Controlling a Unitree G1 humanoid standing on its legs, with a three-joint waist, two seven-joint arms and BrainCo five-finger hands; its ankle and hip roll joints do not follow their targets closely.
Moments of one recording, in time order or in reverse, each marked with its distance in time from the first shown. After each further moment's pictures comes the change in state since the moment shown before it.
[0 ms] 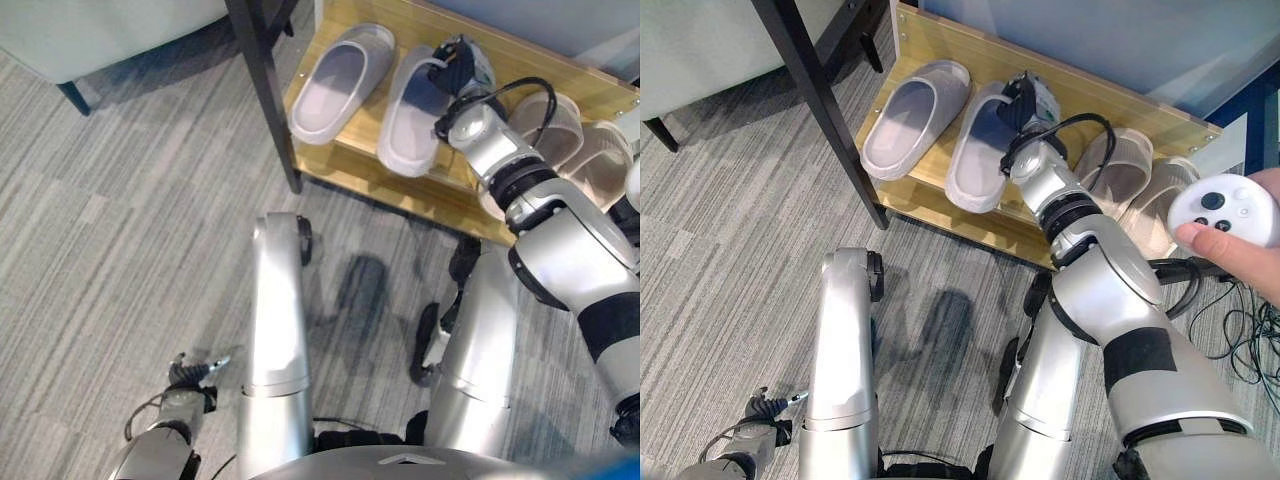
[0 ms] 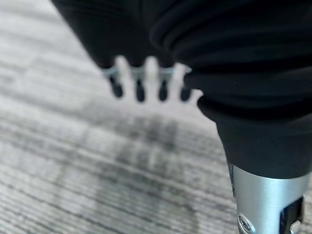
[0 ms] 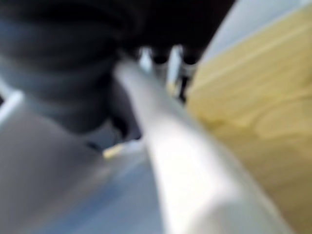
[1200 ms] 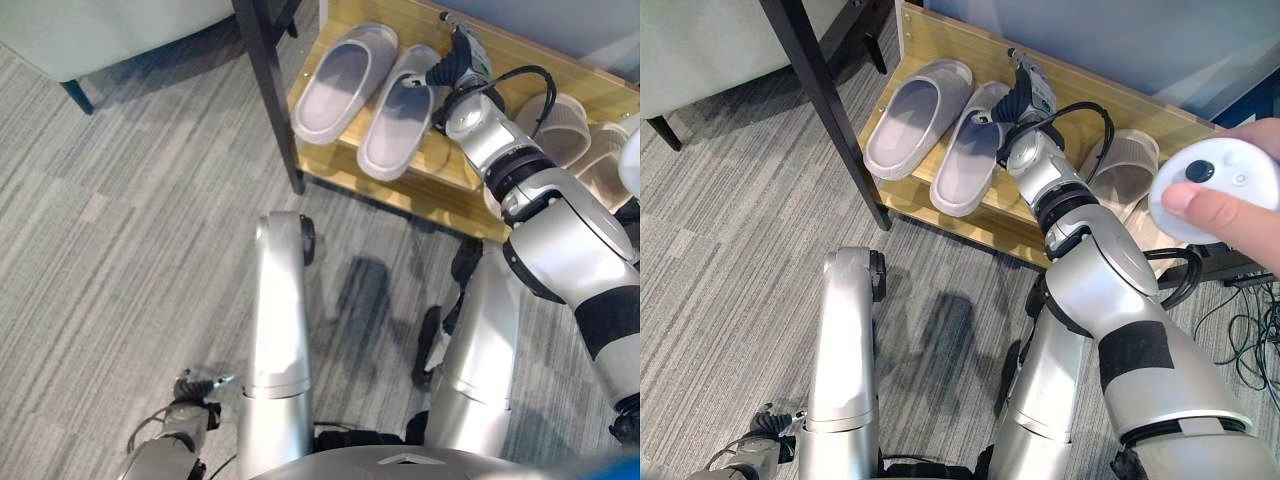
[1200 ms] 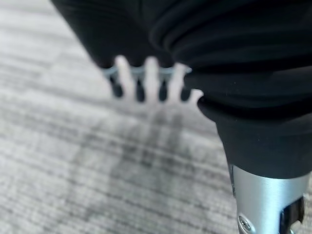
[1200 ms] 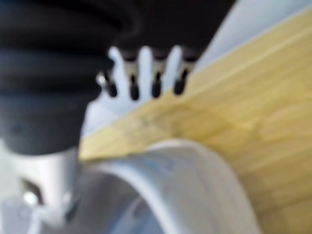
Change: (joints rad) left arm 0.028 -0.034 -0.013 0.046 0.005 -0.006 -0.028; right arm -0.060 0.017 0.020 0.059 0.022 -0.021 0.028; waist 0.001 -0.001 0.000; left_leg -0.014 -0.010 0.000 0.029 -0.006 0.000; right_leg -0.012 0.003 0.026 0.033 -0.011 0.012
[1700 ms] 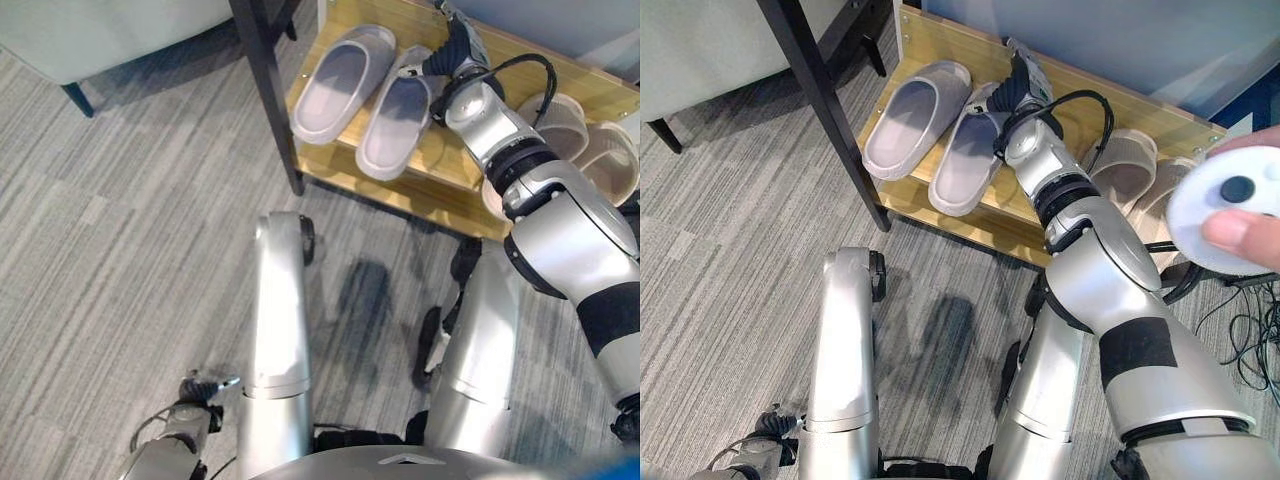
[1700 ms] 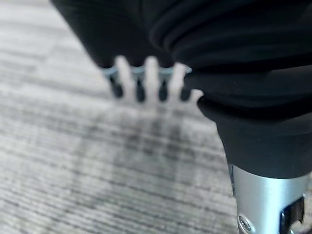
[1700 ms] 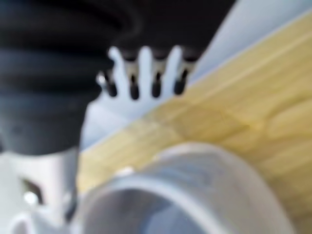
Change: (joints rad) left arm -0.001 -0.001 -0.037 0.007 0.037 0.001 -0.017; right arm -0.033 -0.007 0.014 -0.077 0.041 -0.020 0.054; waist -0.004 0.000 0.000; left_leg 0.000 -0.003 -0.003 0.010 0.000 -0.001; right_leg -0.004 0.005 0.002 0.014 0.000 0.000
